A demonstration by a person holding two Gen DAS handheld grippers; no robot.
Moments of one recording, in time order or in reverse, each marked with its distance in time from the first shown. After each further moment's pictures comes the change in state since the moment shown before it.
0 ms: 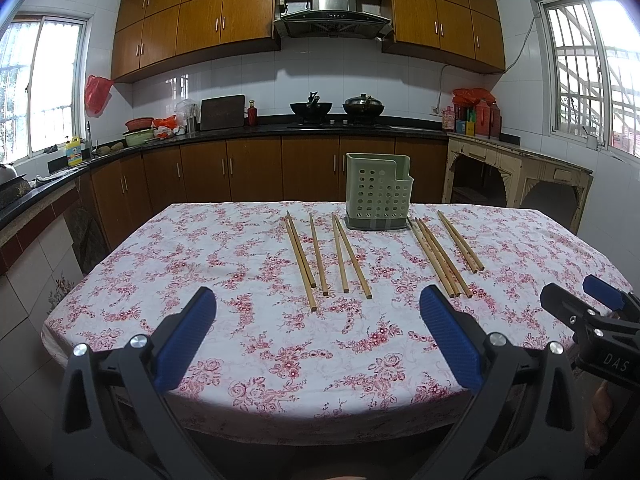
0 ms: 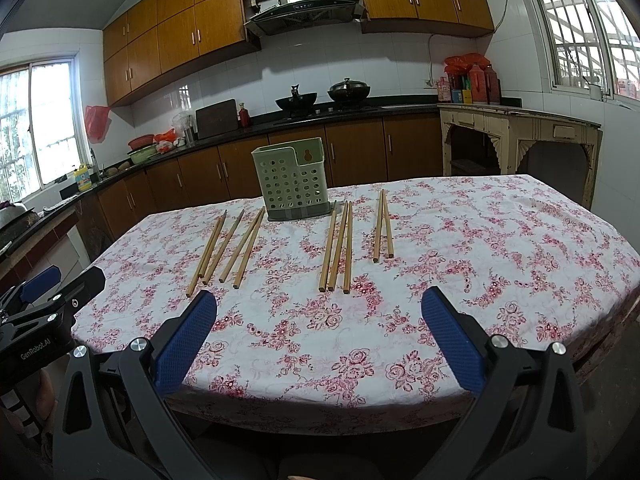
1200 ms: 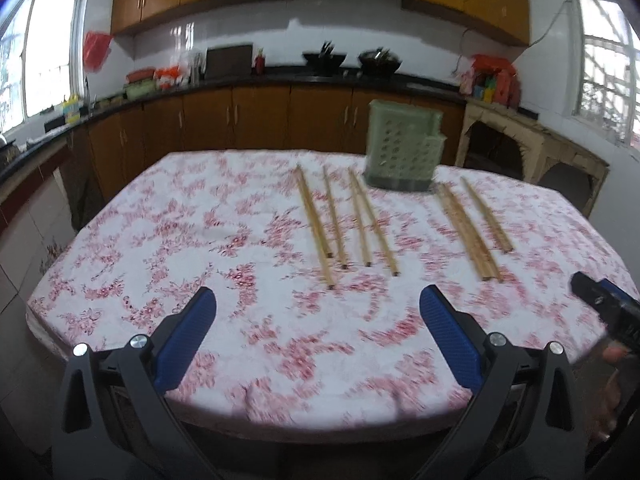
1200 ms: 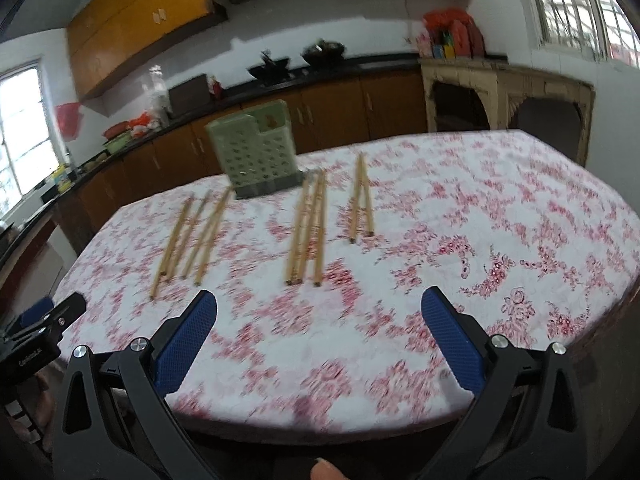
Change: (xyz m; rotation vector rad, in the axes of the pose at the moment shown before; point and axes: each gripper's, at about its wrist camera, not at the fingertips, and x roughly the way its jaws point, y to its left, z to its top) left arm 0.076 0.023 0.005 -0.055 0.216 0.030; right arm 0.061 -0.037 0.015 0.107 0.160 -0.056
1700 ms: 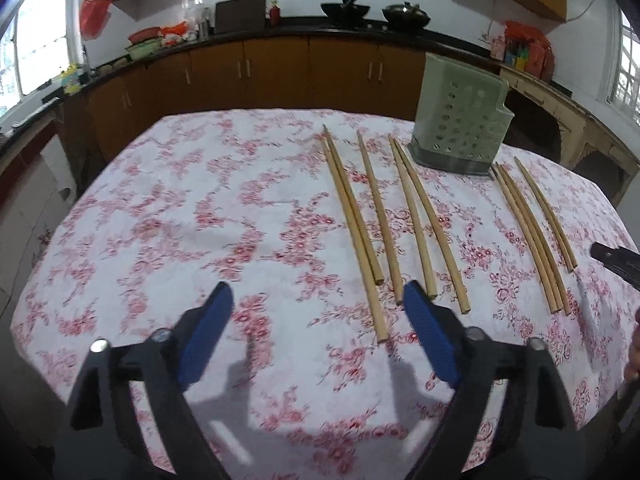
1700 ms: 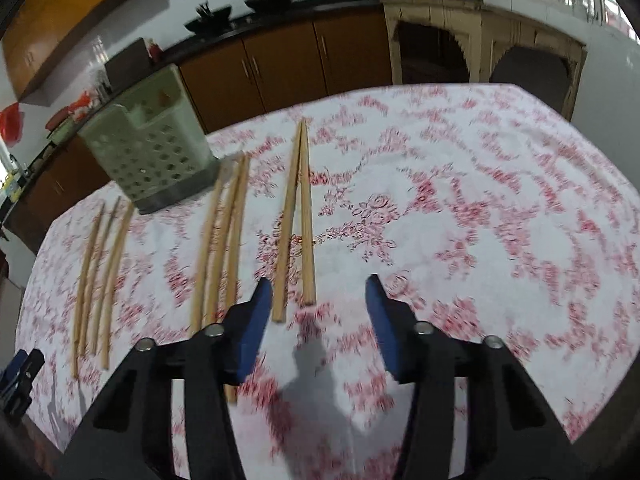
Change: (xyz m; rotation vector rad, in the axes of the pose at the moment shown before) left arm 0.096 0.022 0.035 -0.027 0.178 0.024; right arm 0.128 -0.041 0.063 0.082 0.224 -0.124
